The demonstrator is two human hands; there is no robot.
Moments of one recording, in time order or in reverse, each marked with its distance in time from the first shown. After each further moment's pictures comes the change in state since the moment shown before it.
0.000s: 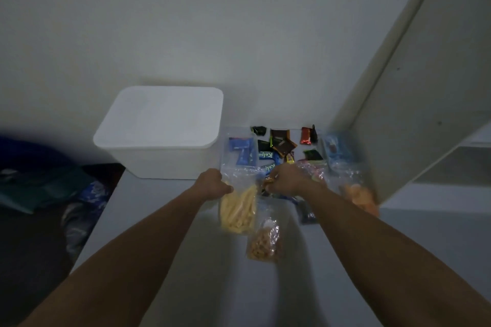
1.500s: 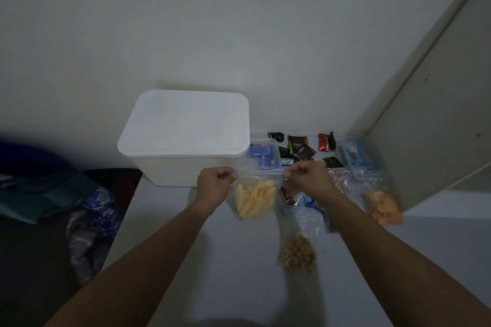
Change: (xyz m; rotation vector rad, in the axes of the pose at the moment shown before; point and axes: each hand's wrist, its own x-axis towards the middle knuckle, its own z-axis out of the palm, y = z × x) left_hand 0.010 -0.057 -0.035 -0.726 0.295 0.144; right_hand -0.006 -0.056 0.010 0.757 0.320 0.084
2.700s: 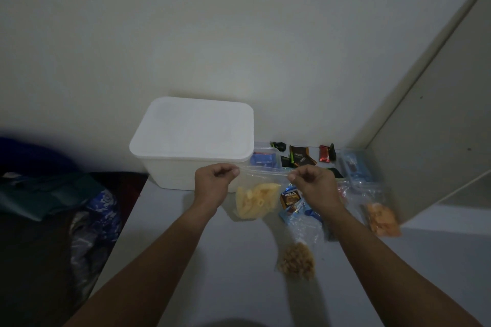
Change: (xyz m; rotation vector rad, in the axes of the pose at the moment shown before) left_hand -0.032 0.035 -0.014 -0.197 0.108 0.092; right_hand -0.036 -0.015 -0.001 -0.047 0.152 -0.301
